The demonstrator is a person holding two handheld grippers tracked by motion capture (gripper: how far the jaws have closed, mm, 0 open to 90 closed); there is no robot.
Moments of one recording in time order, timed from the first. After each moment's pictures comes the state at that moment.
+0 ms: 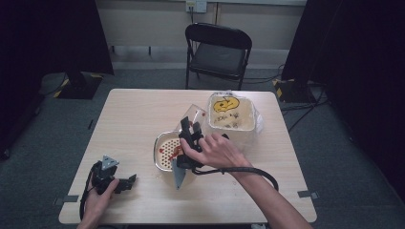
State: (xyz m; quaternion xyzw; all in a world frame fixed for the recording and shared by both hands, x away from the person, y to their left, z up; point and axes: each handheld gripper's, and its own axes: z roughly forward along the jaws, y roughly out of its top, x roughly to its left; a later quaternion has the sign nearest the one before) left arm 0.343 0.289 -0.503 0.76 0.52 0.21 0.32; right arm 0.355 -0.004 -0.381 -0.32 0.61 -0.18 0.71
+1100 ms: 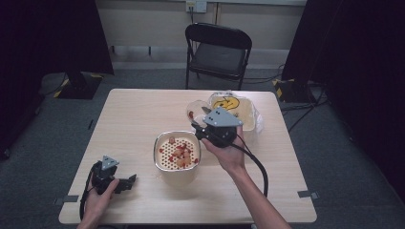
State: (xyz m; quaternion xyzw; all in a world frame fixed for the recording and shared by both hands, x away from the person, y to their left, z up) left arm 0.343 0.289 -0.503 0.76 0.52 0.22 0.32; right arm 0.389 -0.072 -0.316 0.25 0.75 0.50 0.35
